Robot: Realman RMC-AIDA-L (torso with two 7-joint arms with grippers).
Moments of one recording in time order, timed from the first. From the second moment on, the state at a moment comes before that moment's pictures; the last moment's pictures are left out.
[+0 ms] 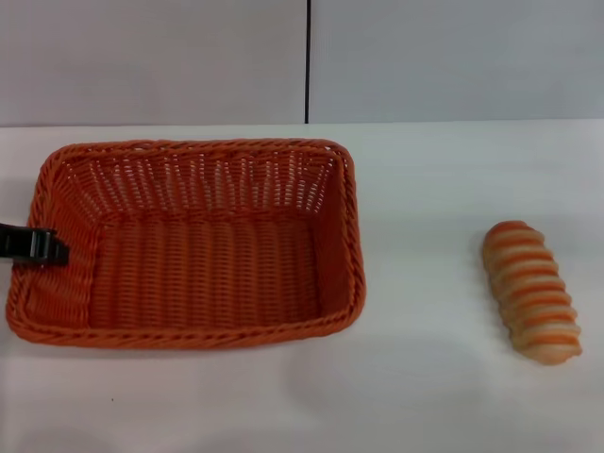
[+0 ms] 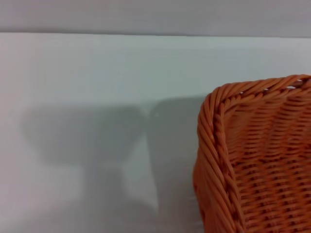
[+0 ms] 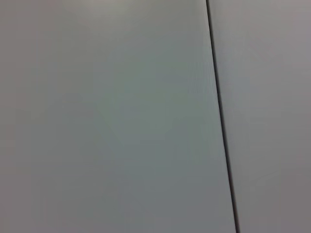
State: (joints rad) left arm -0.26 -2.08 1.19 1.60 2.64 1.54 -2.89; right arm 0.60 1.96 -0.14 -0.16 -1.11 -1.42 0.44
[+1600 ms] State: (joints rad) left arm -0.30 -2.06 0.83 1.56 2.38 1.60 -2.60; right arm 0.43 2.07 -0.37 -0.56 -1.18 -1.35 0.93
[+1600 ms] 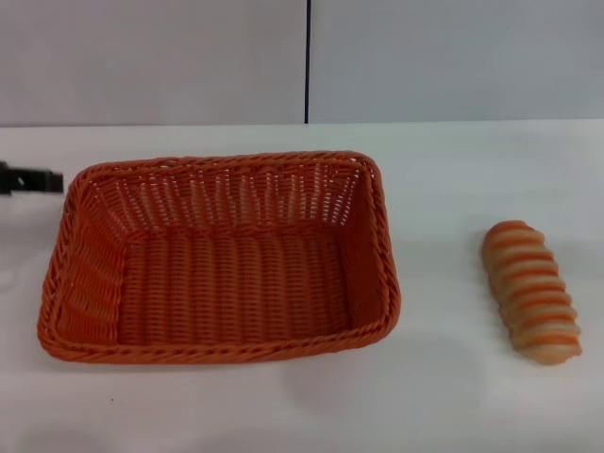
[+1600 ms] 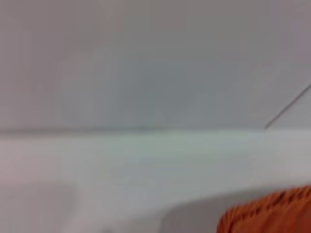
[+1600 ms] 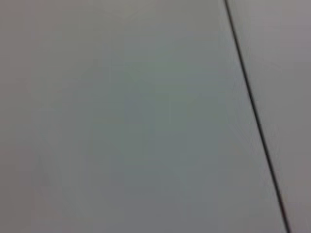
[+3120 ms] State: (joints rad) left arm -0.18 -2.06 0.50 0.77 1.62 1.62 -1.44; right arm 0.69 1.98 -0.64 -0.98 -2.64 -1.73 2.18
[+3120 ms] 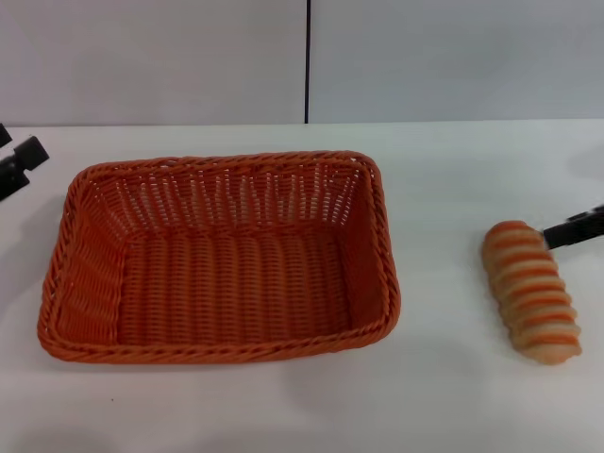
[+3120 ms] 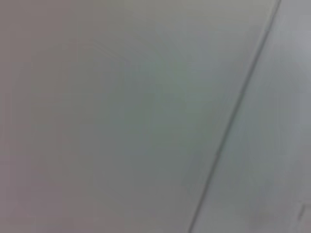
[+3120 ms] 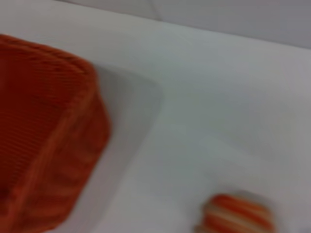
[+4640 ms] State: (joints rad) left arm -0.19 -2.06 0.50 0.71 1.60 1.70 -1.37; right arm 0.66 2.01 -0.70 -1.02 -2.54 -1.62 2.20
